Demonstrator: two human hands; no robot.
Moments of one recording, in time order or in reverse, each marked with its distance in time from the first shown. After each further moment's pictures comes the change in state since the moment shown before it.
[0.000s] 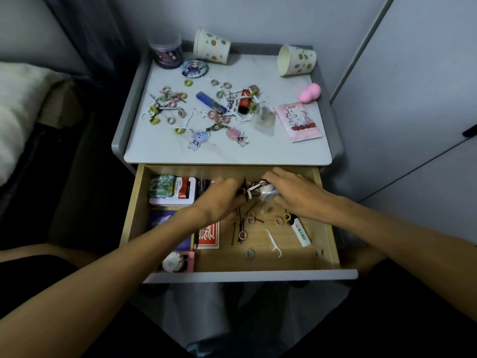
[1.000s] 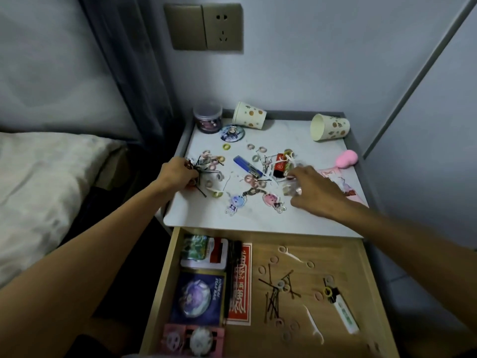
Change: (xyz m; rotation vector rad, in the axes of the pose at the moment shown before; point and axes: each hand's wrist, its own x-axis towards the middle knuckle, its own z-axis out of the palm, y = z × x) left_hand 0.054 -0.100 -0.188 -0.224 0.450 -0.599; right_hand 0.117 0.008 -0.074 0.015 0.156 0.285
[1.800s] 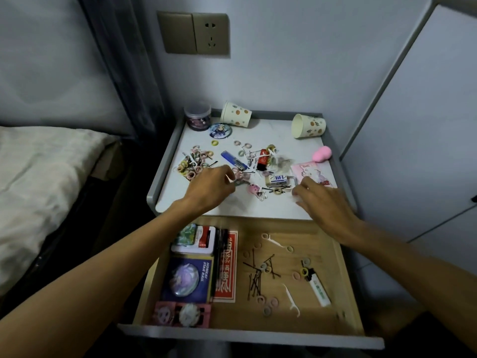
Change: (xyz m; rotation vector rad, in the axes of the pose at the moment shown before) left_hand -0.096 0.047 0.050 0.352 -0.083 0.490; right_hand -0.084 0.029 -0.002 -0.392 0.333 -0.275
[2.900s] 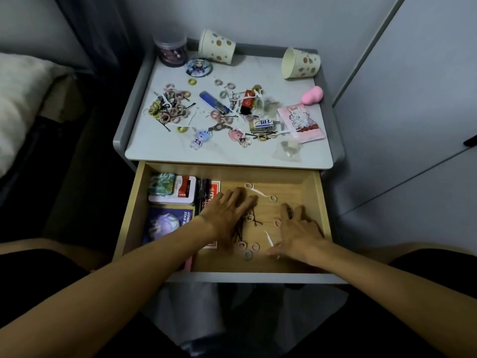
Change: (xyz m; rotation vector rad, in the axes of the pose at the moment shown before) left_hand -0.078 -0.004 0.165 0.575 -0.490 0.416; right_hand -0.109 -0.065 0.073 0.156 -0.884 0.428
